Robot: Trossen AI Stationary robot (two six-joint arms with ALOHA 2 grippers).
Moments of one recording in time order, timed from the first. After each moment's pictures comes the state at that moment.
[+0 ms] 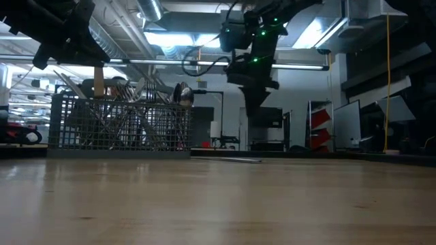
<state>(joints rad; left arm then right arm) -0.49 0.74 0.55 -0.82 -1.28 -1.28 -0.33 1.95 1.66 -0.97 0.23 0.22</state>
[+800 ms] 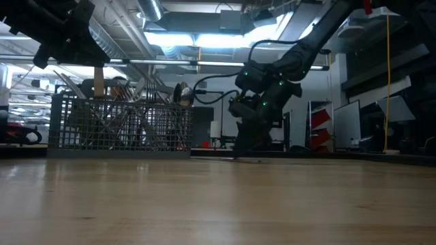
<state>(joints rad) -0.49 0.75 0.55 -0.82 -1.28 -1.25 -0.41 1.96 1.13 -0.13 -0.27 0.15</state>
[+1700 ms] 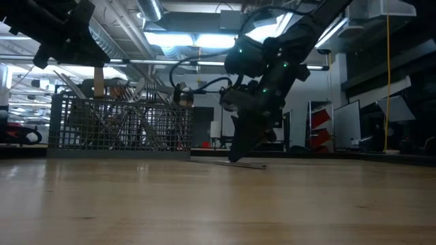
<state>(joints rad) -0.49 0.75 0.55 -0.82 -1.28 -1.25 -0.11 1.96 1.13 -0.23 -0.13 0.37</state>
